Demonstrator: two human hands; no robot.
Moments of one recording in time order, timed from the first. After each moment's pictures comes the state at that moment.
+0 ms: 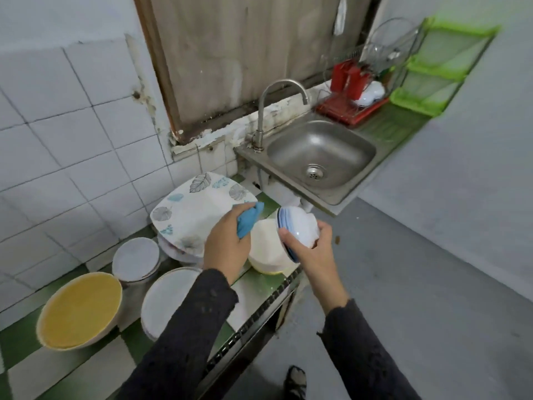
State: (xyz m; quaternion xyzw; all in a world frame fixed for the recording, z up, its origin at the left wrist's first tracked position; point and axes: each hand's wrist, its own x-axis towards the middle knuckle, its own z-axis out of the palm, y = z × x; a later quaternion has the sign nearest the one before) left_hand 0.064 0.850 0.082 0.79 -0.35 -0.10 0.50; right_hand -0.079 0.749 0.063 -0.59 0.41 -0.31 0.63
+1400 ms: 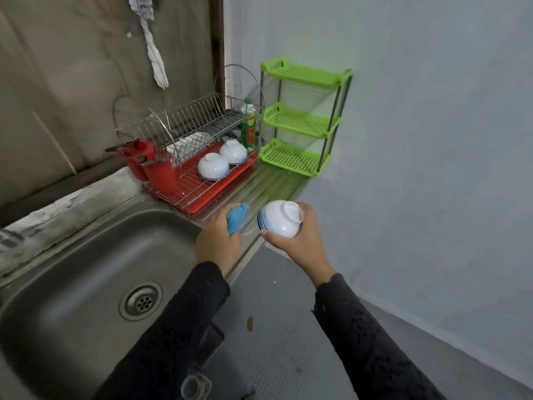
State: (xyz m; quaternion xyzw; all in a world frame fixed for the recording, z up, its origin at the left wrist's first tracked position) left_hand -0.044 0.155 0.093 0.76 -0.44 -0.10 0.48; right_hand -0.203 0.065 0.081 -0.71 0.41 -0.41 0.41
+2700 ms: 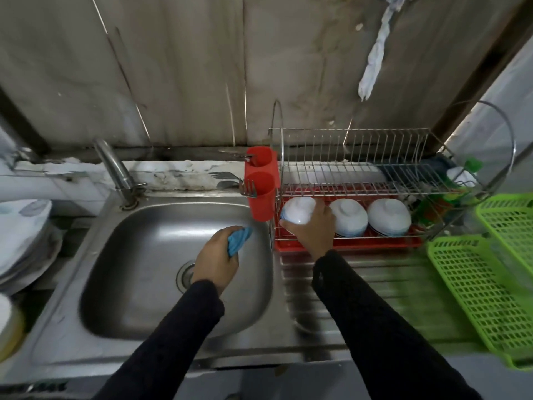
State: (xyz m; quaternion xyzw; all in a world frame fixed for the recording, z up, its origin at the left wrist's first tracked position) left_hand 0.067 0.107 0.042 0.91 -0.07 0.08 0.41; right_hand 0.114 -0.116 0.037 -0.91 0.17 -0.13 0.36
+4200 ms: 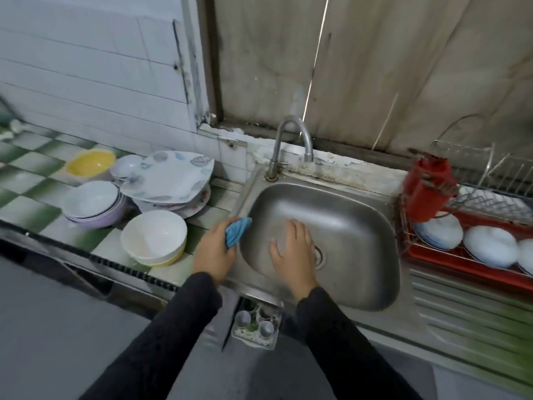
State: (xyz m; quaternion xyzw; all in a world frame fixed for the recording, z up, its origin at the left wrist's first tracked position) left_hand -0.046 0.396 0.037 0.90 0.07 0.18 0.40; right_hand -0.002 0.220 0.024 -0.95 -0.11 -0.08 0.29
